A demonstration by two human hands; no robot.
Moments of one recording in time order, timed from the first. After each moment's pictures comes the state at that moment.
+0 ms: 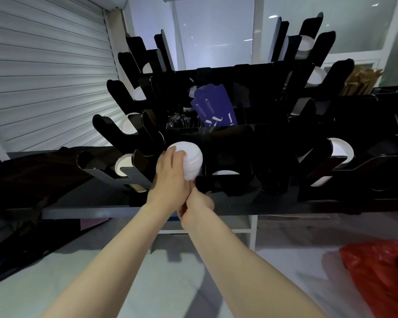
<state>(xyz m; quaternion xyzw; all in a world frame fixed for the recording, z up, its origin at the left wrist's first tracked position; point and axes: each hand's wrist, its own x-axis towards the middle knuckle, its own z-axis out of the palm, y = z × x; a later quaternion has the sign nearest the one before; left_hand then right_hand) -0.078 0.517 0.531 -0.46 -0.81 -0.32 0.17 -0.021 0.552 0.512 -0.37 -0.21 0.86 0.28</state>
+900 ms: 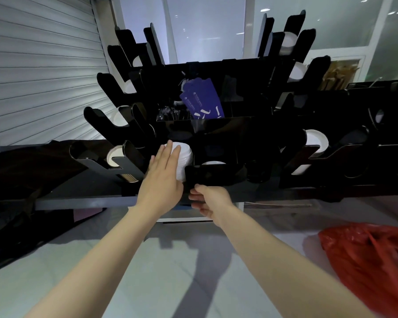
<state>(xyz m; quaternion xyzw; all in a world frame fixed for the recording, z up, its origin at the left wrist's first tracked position) -0.057 0.494 0.523 -0.51 -0.79 -0.24 0.22 0.045 0.589 0.497 -0.36 -0.56 0.73 0.16</state>
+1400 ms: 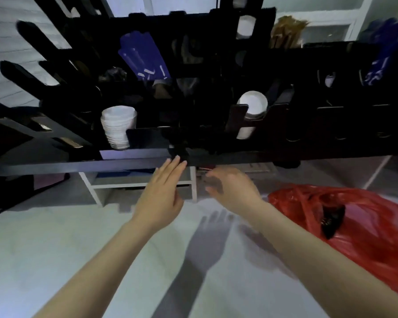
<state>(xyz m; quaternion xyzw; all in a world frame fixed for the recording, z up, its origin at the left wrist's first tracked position) 0.079 0.529 0.438 -0.58 -0.77 -0.25 0.11 0.217 0.683 0.447 -0.24 -0.94 0.16 0.18</state>
